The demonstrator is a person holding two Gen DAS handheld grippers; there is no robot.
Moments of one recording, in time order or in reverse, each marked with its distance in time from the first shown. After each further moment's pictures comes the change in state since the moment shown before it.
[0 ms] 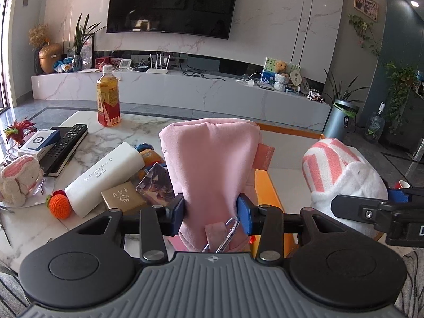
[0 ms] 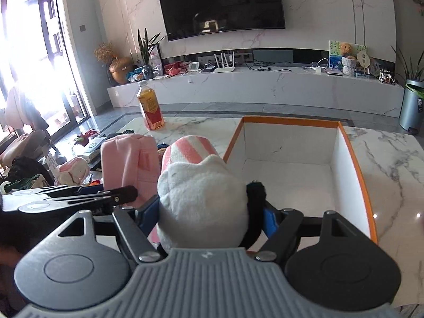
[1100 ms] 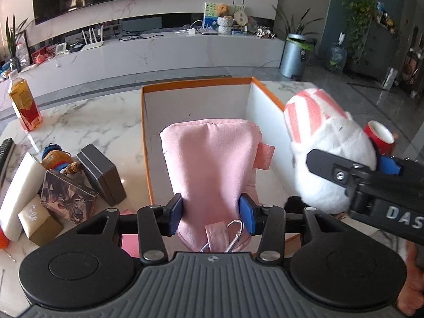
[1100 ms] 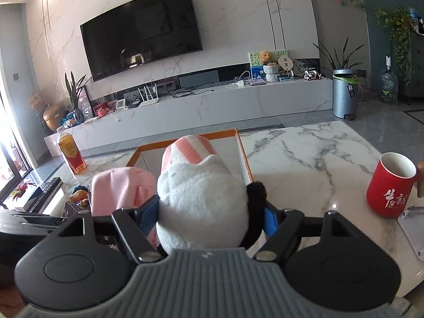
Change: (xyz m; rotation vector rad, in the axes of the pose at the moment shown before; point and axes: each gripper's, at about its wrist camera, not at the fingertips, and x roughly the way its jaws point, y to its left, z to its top) left arm 0.082 -0.113 0.006 0.237 0.256 -0.088; right arm -0.009 -0.094 -0.015 0.190 -0.133 -0.233
